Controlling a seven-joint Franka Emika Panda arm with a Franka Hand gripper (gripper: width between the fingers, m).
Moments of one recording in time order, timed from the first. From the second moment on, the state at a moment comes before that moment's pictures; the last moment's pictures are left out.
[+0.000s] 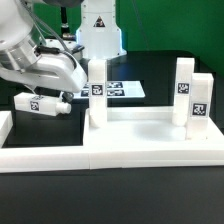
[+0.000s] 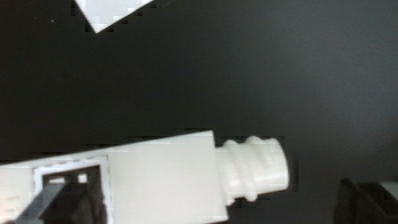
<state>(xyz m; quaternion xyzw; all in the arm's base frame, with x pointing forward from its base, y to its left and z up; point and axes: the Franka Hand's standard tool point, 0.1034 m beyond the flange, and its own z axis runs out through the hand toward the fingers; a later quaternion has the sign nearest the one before) 0.464 -0.136 0.037 -0.91 0.30 0.25 0.10</state>
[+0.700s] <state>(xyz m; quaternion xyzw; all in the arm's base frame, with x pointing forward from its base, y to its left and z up) 0.444 -0.144 0.022 -0.88 0.37 0.30 0.09</state>
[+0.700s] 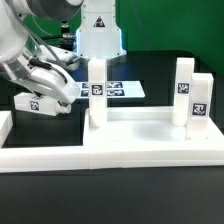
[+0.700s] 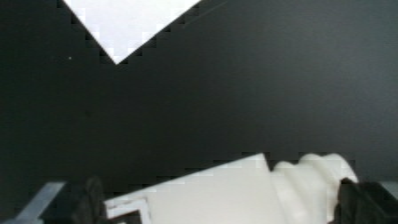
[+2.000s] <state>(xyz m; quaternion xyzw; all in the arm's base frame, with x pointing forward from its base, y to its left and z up) 0.403 -0.143 0.021 -0.79 0.48 0.35 0.13</state>
